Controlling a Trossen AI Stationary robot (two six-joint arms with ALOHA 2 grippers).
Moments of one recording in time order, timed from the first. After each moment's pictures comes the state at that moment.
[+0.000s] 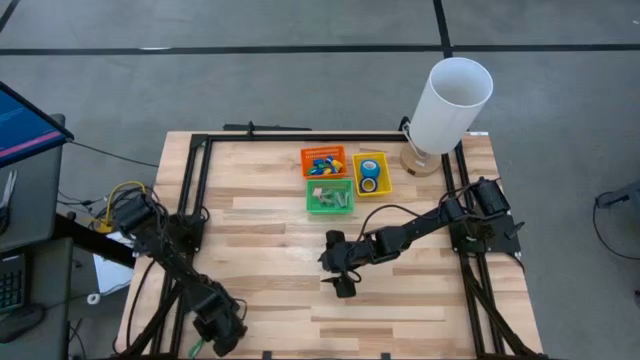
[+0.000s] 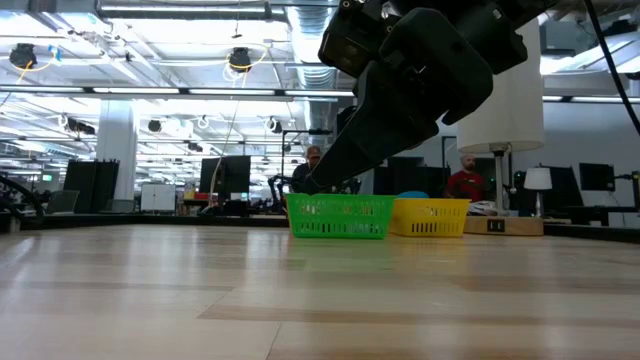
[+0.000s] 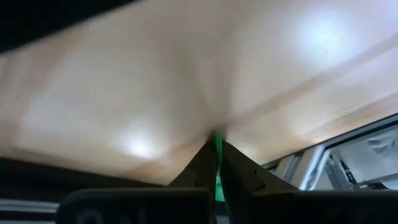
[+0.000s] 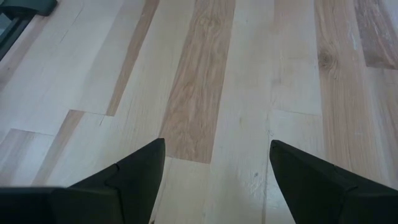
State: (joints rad) left arm -0.89 1.79 0.84 -0.45 0.54 -1.68; right arm 0.30 1.90 1.06 0.08 0.05 0.11
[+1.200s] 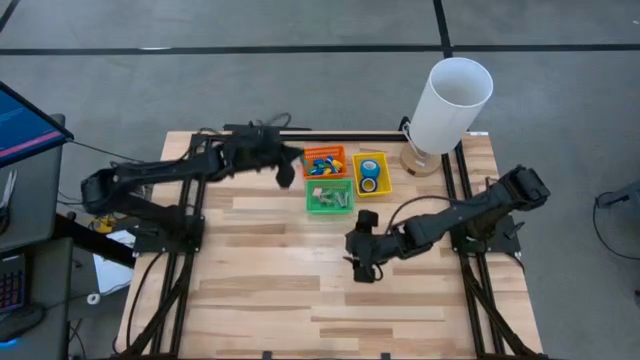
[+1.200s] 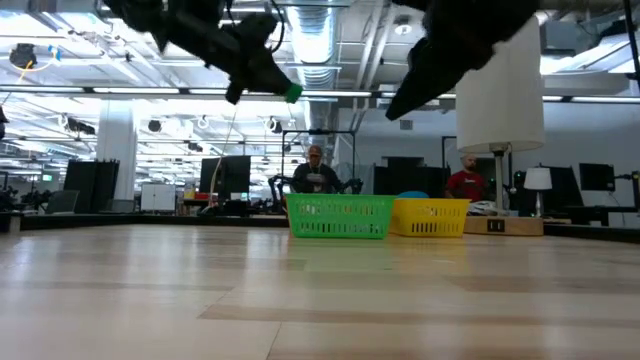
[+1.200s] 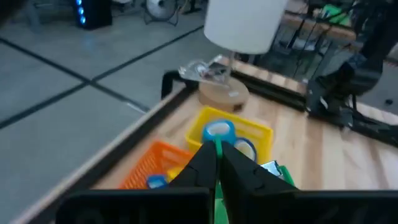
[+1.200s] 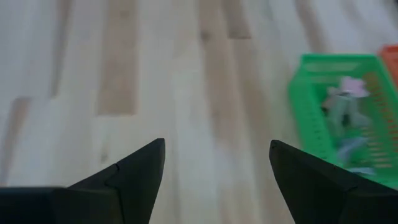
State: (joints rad) left arm 0.42 1.28 0.83 0.14 -0.03 -0.15; right arm 0.36 1.58 1.06 -0.40 0.39 0.27
